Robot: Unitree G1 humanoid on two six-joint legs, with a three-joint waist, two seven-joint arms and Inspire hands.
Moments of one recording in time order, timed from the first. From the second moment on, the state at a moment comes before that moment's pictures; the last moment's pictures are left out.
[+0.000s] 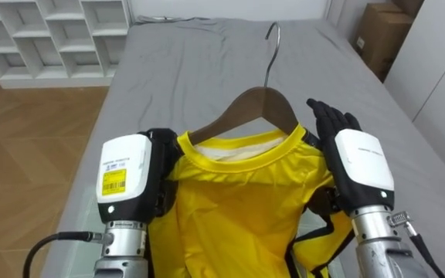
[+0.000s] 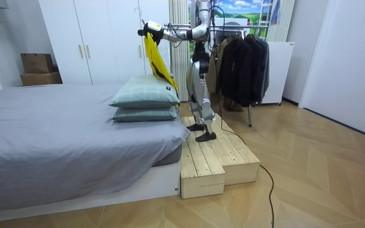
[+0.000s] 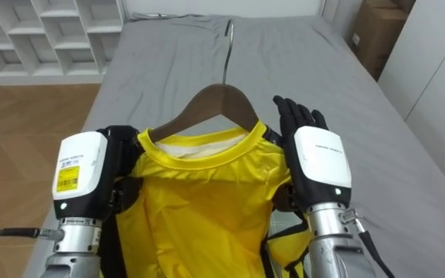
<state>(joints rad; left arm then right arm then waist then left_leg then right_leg) -0.04 0.26 -0.30 0.03 0.87 0.06 0.56 -0.10 -0.30 0.23 0.11 -0.83 0.02 -0.35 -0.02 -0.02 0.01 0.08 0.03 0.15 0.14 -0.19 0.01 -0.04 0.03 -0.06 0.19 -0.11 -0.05</state>
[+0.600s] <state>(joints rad) -0.04 0.28 -0.31 0.03 0.87 0.08 0.56 -0.10 -0.30 0.24 0.15 -0.81 0.02 -0.35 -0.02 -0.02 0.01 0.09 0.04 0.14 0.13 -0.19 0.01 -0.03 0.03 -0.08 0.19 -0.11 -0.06</state>
